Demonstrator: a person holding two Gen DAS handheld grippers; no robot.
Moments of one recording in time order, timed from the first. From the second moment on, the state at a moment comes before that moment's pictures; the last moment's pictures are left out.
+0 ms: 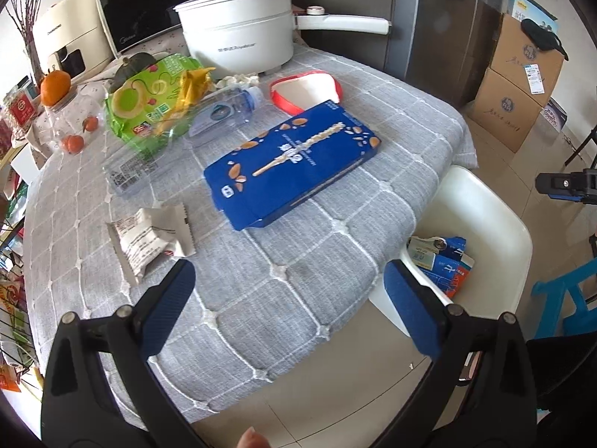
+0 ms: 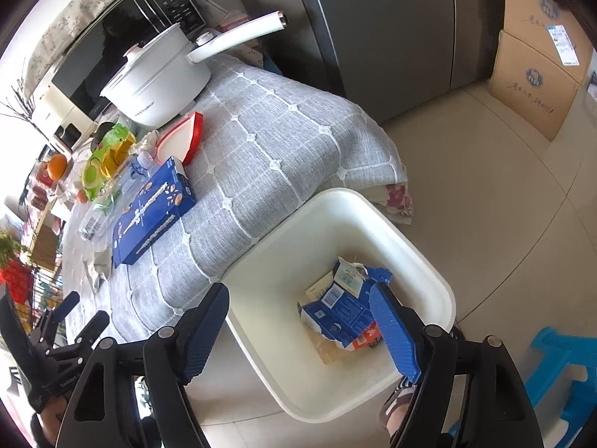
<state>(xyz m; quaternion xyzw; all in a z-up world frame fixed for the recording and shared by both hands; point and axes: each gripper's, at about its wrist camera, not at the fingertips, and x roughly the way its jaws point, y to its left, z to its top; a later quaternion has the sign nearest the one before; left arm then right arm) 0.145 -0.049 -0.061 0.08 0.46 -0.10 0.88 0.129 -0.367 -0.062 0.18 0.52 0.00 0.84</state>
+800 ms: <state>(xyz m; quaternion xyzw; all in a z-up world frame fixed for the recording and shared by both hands) 0.234 0.067 -0.118 -0.09 0.52 0.05 0.85 0.161 -0.305 -0.064 0.13 0.53 0.02 0.84</state>
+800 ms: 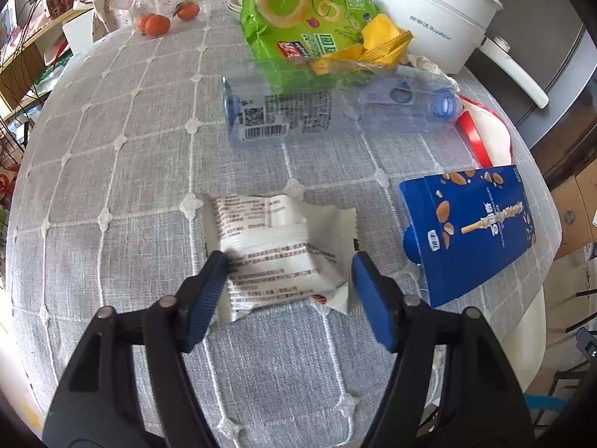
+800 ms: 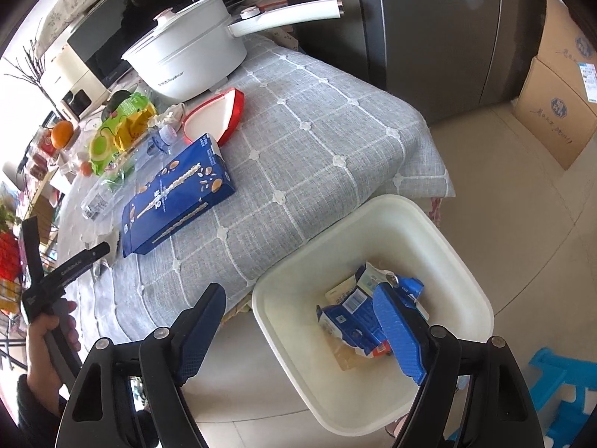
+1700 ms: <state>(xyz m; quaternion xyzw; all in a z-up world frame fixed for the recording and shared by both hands) 0.180 0.102 -0.027 -0.06 0.43 -0.04 0.90 0.255 -0.165 -0.083 0.24 0.52 -0.06 0.81</state>
